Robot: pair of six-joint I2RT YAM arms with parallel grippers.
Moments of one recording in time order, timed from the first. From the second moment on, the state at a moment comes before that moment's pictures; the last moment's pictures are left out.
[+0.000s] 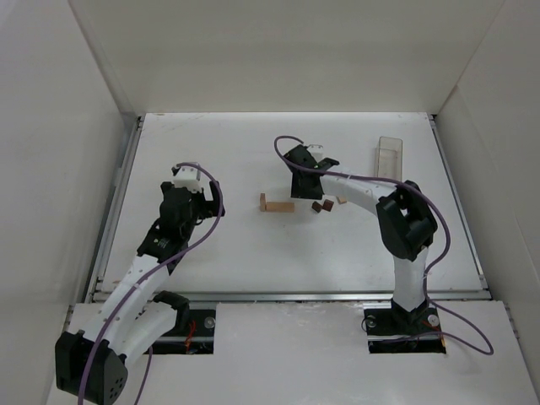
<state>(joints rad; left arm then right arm) -0.34 0.82 0.56 -0.10 -0.21 -0.19 0.66 1.98 1.50 -0.61 0.40 0.67</state>
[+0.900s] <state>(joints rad) -0.33 0.83 0.56 -0.09 -0.20 -0.19 0.66 1.96 1.40 -0.56 0.29 0.64</state>
